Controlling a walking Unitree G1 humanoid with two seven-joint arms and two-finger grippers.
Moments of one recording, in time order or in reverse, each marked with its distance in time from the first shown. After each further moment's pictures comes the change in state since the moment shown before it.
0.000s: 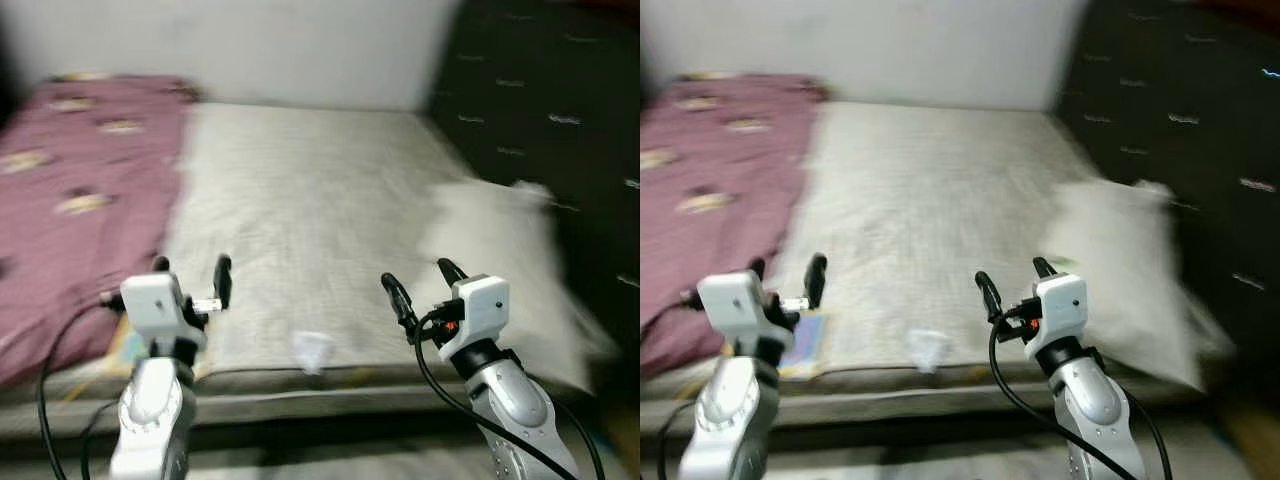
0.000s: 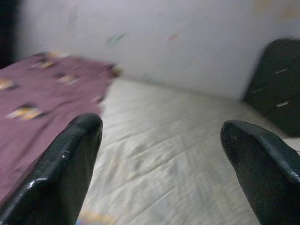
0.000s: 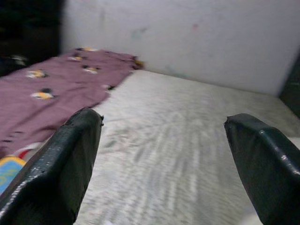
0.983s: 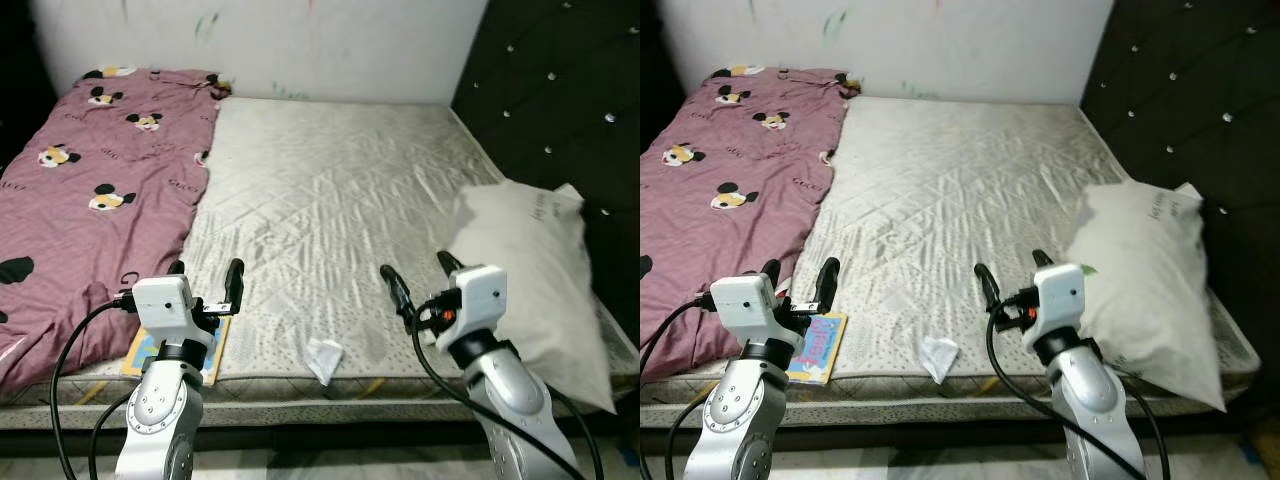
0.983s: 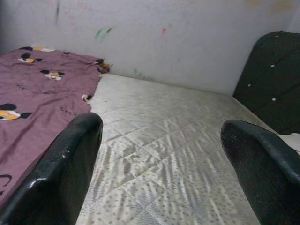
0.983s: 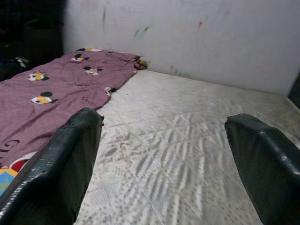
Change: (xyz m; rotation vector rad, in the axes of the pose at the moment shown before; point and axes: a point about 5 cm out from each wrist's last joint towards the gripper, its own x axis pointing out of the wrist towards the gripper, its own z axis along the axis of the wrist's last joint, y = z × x) left arm 0.007 -0.011 0.004 -0.031 -0.009 -0.073; right arm 0.010 -0.001 0.009 -0.011 -0.013 -0.001
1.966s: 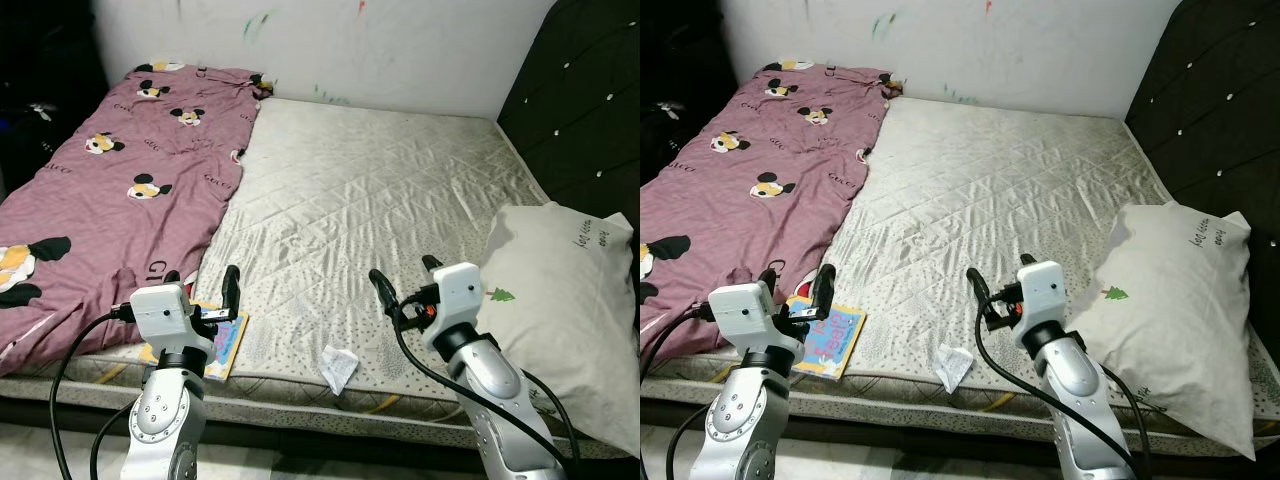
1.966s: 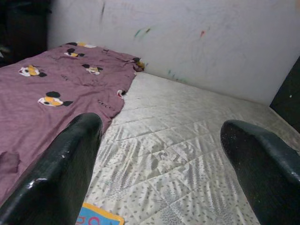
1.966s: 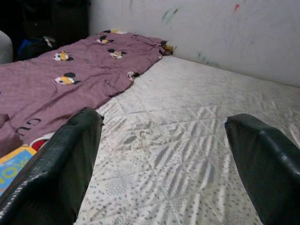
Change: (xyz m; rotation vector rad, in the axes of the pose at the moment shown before) left arm -0.007 0.000 -0.005 -0.016 0.025 0.062; right arm 0.016 0.004 -0.021 0.001 0.083 0.015
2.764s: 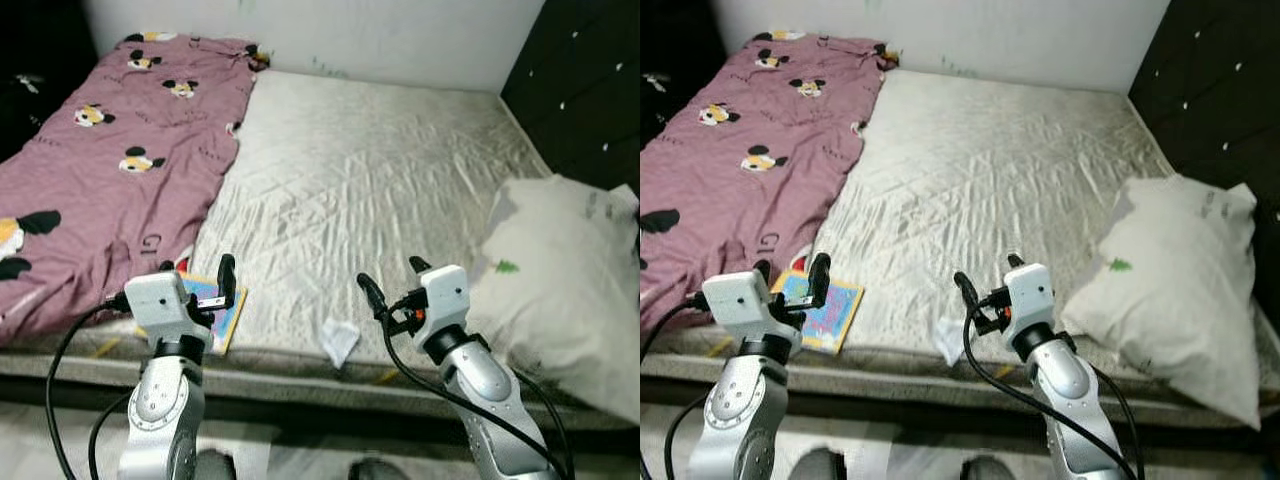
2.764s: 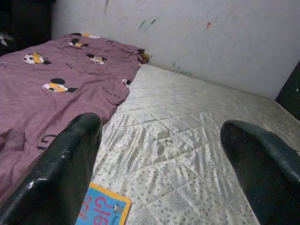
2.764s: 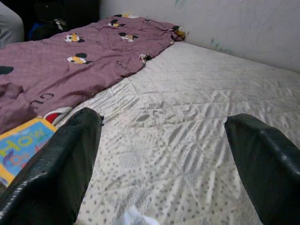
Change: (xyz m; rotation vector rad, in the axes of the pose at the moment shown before) left arm 0.009 -0.001 0.009 -0.002 -0.029 0.017; right arm -0.001 0.010 -0.001 -0.024 -0.001 0.050
